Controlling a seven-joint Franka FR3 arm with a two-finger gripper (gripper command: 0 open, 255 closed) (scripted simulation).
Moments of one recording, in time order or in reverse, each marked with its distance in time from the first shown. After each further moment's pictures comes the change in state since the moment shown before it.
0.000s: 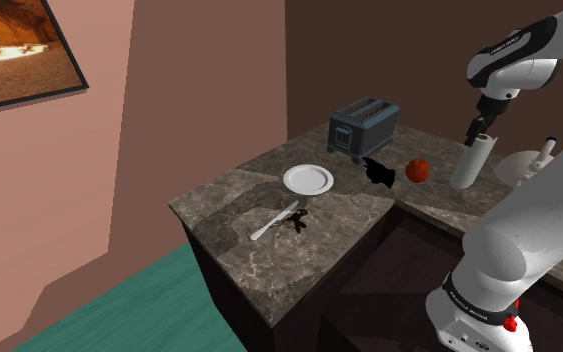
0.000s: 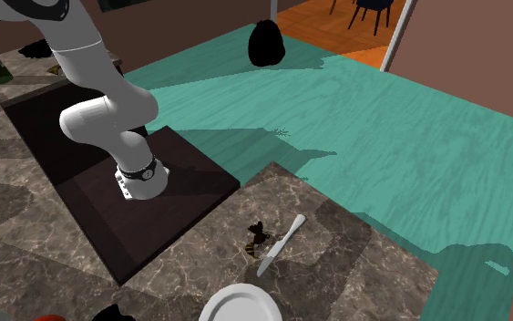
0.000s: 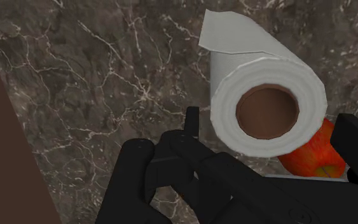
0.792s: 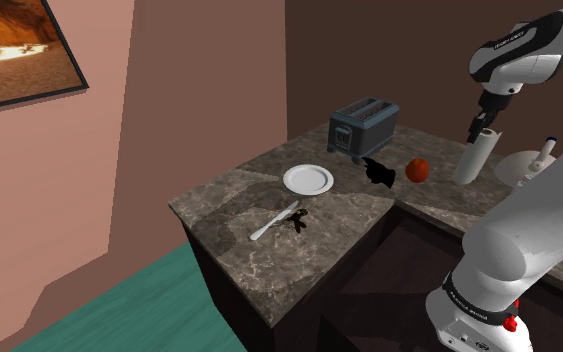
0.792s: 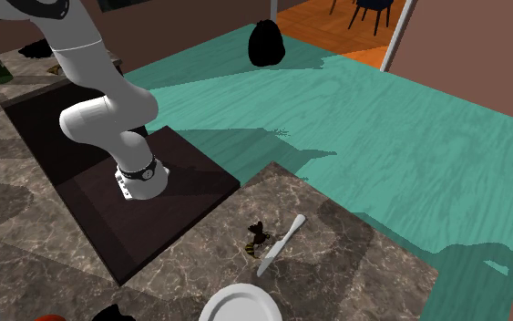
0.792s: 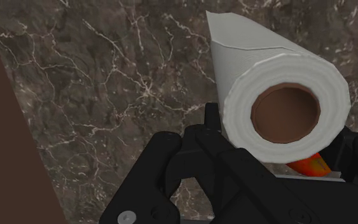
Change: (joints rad) arm -0.004 -0.024 0.012 0.022 -0.016 -0.041 0.013
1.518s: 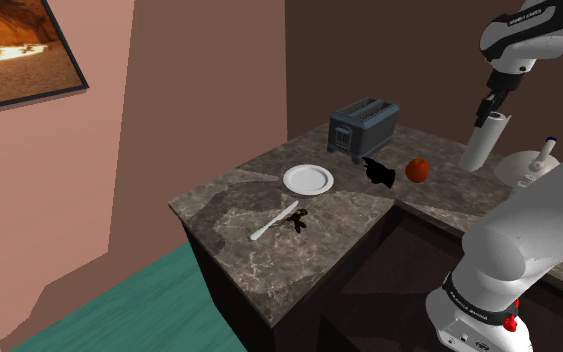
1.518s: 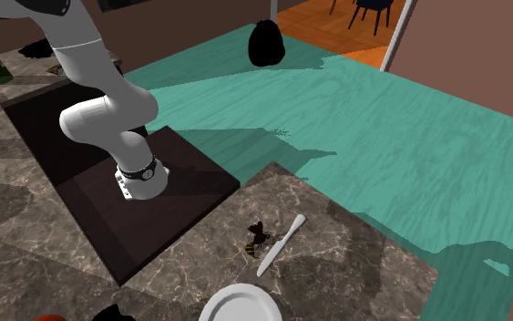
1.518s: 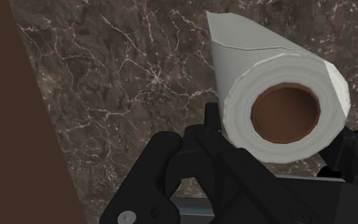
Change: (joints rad) arm -0.007 -0.057 0.039 0.110 -0.028 -0.156 0.025
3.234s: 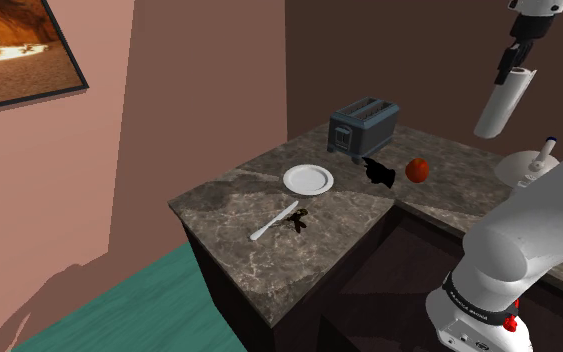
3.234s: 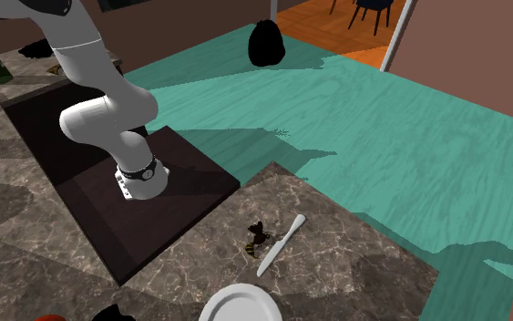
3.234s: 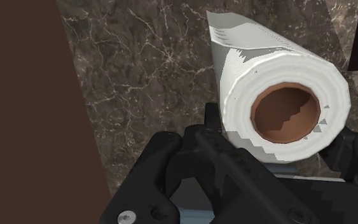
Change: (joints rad) arm 0.017 0.007 0.038 0.352 0.026 -0.348 -0.017
